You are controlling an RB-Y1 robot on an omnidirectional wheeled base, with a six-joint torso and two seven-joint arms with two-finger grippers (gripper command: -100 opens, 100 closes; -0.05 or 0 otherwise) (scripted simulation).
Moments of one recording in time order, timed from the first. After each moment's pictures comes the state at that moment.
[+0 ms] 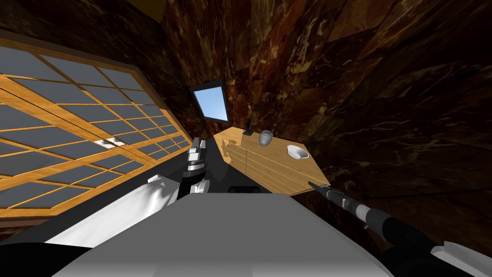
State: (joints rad) left arm 0.54 -0.02 0.00 -2.26 -0.10 -0.56 -0.11; right arm 1.19 -1.09 -0.37 -1.76 0.34 -0.43 -0.04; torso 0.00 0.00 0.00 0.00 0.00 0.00
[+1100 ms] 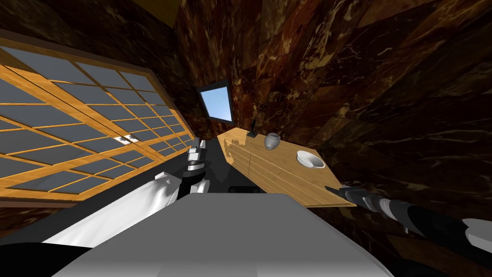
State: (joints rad) left arm 0.54 -0.02 0.00 -2.26 -0.10 -0.56 -0.11; right arm 1.43 -1.40 -0.54 -1.64 0.44 -0.38 -0.05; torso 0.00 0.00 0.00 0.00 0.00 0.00
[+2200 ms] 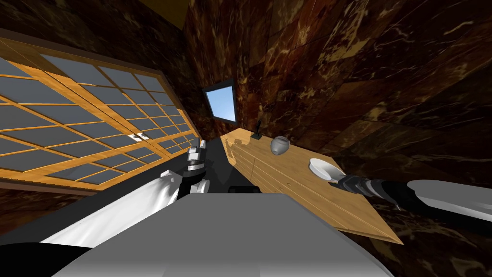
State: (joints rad) left arm 0.54 -0.02 0.00 -2.26 -0.10 -0.56 -0.11; right arm 1.66 -1.71 -0.71 -1.51 0.54 -0.31 -0.07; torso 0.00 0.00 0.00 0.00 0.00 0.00
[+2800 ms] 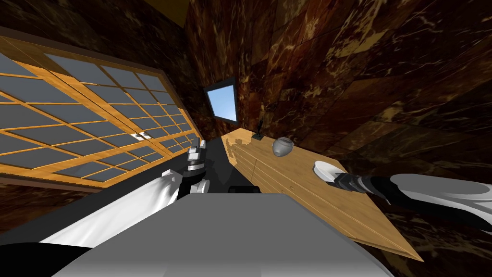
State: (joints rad) left arm 0.54 -0.02 0.00 -2.26 -0.10 -0.56 -0.11; right arm 1.73 -1.78 -0.75 -1.49 0.56 -0.30 -0.07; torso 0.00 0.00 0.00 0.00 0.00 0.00
